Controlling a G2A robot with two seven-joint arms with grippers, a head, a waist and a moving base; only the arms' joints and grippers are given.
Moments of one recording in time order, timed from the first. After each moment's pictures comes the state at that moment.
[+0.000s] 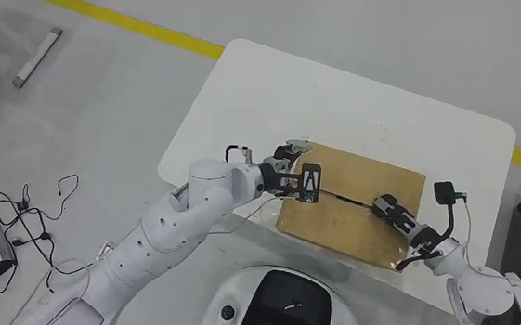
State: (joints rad) left arm 1.01 -1.20 -0.99 -1.75 1.97 -0.71 -0.21; right arm -1.48 -1.00 1.47 -1.73 -0.10 -0.13 0.62
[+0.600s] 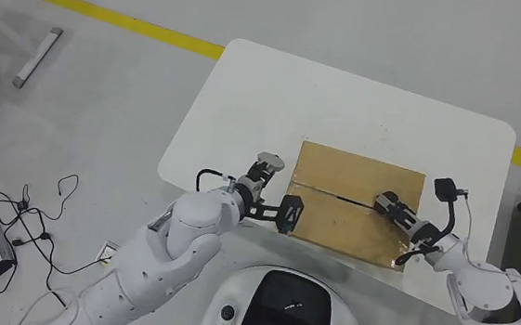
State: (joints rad) left arm 1.24 -1.14 -1.03 -2.02 2.39 -0.83 -0.38; right arm -1.46 -1.00 1.46 -1.71 -0.12 -0.12 0.62
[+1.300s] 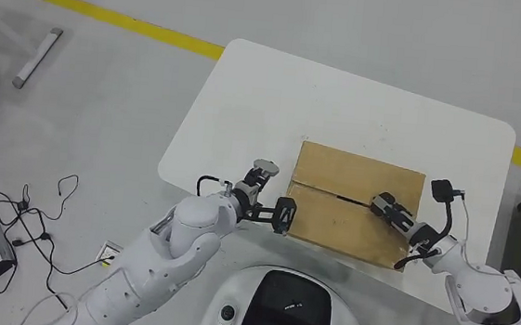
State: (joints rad) left arm 1.25 -1.14 -1.03 -1.90 2.43 -0.70 -0.28; right arm -1.47 -1.00 1.46 -1.72 -0.11 -0.15 0.63
